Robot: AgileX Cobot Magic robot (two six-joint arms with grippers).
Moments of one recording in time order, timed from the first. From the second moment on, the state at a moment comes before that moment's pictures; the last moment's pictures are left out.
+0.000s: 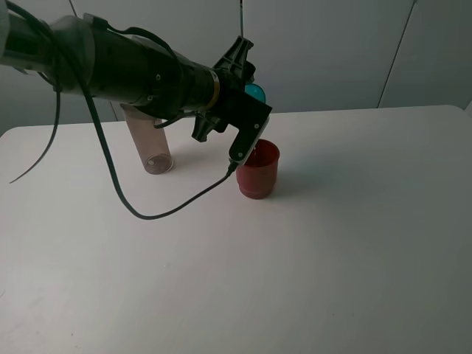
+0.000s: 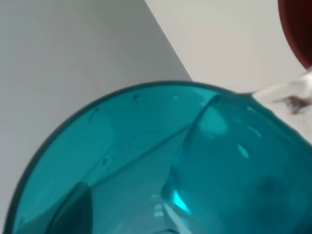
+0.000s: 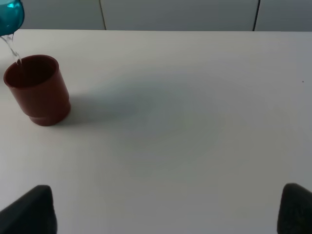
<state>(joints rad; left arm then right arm) -0.72 2.01 -1.34 1.74 0.24 -0.02 0.05 0.00 -0.51 0.09 1.10 -0.03</state>
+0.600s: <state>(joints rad) -0.72 2.01 -1.34 1.74 0.24 0.19 0.05 0.00 -0.51 0.09 1.10 -0.03</state>
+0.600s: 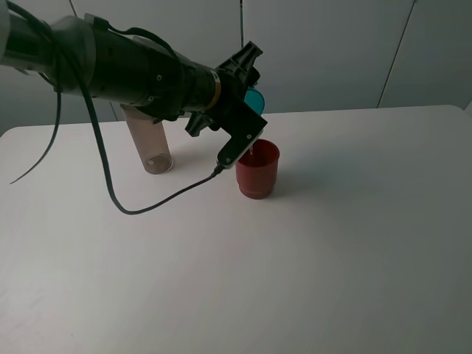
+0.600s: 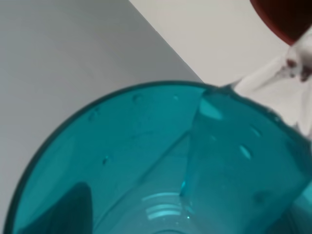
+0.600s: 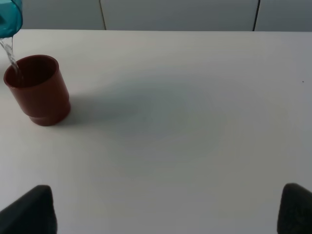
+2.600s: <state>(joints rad) -0.58 1.79 -0.88 0.77 -0.30 -0.17 0.05 0.00 -0.51 0.09 1.10 -0.03</state>
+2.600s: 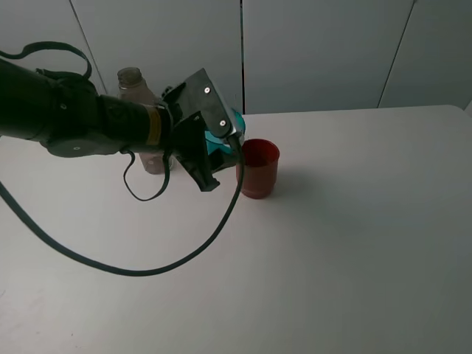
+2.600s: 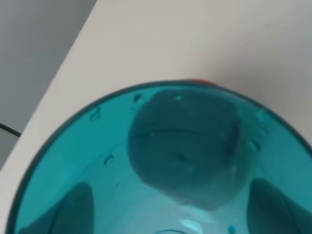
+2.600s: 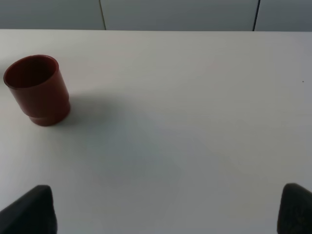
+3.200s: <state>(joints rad) -0.31 1.93 -0.69 0.87 -0.80 -0.22 0.05 0.00 -0.51 0.09 1.10 -0.03</state>
